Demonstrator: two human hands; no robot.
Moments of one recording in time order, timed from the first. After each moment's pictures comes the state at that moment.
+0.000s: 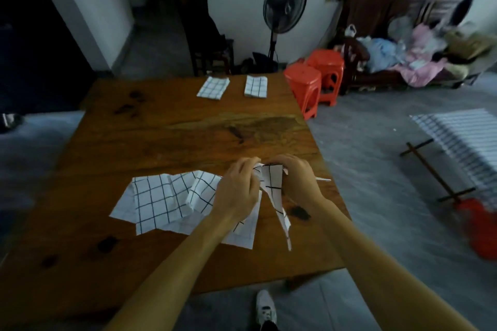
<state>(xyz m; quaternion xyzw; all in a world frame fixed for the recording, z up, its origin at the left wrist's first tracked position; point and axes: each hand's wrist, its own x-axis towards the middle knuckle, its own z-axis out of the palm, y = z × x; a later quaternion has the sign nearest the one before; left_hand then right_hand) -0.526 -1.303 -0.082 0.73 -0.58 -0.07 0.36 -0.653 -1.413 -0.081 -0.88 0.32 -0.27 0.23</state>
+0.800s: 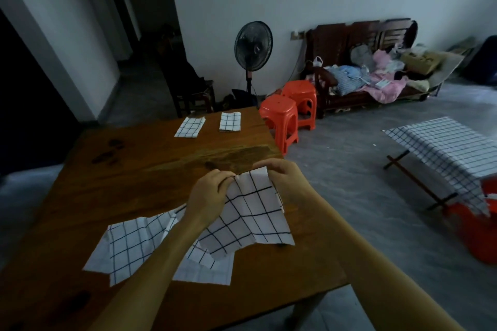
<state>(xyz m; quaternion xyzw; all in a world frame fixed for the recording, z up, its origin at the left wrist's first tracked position) -0.532 -1.345 -0.031 0.70 -0.61 -0.04 0.36 -0.707 -1.451 -0.019 -0.72 0.34 -0.30 0.53</state>
